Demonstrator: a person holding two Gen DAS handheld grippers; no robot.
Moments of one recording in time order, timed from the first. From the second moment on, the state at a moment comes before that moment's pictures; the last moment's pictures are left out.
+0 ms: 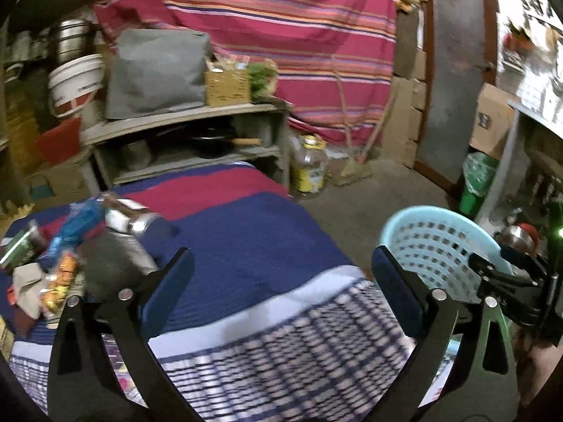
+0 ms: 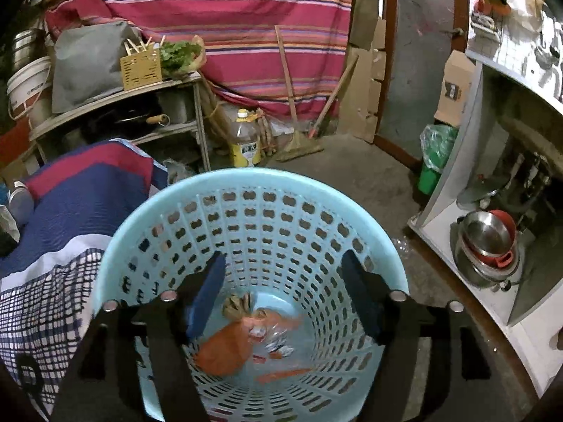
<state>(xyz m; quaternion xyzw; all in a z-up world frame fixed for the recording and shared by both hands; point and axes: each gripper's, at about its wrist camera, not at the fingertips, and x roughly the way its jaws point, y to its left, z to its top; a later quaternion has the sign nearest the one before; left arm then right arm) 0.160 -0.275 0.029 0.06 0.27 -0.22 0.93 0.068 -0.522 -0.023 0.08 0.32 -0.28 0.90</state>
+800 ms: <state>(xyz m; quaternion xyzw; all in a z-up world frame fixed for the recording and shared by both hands) 0.173 -0.085 0.061 0.05 0.25 -0.07 0.97 0.106 -0.342 0.021 0.02 0.29 -0.14 0.95</state>
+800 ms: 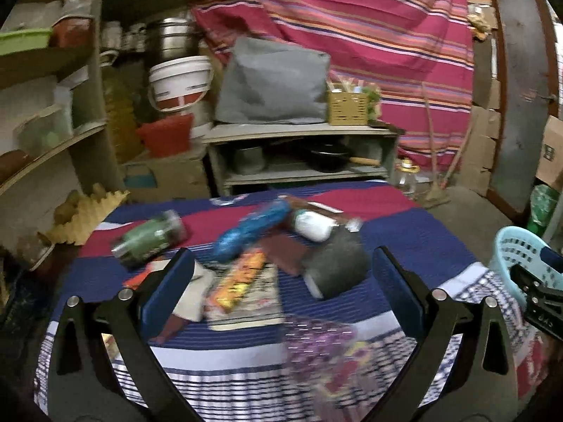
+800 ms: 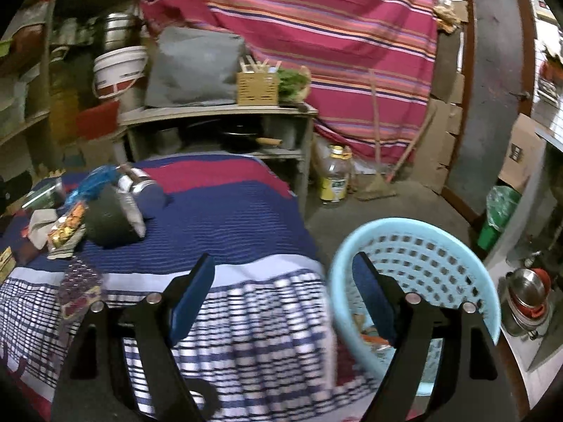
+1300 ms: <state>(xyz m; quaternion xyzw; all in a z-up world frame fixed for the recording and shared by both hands) 0.208 0.004 0.042 0.05 0.26 0.00 0.96 0.162 -0.270 0.027 0.02 0.28 -0.09 0.95</state>
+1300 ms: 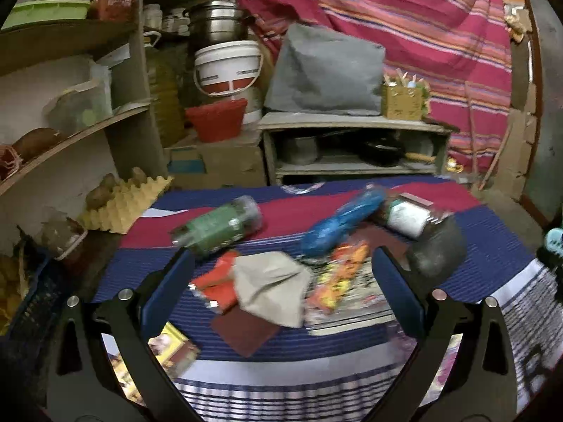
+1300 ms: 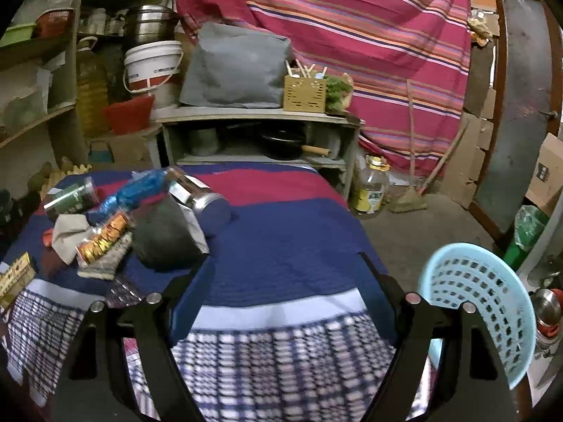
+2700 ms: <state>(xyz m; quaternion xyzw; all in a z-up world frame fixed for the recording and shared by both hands) 0.271 0.042 -0.022 0.01 0.38 -0.03 0.93 0.226 -0.211 -0.008 -0.01 0.30 -0.02 0.95</state>
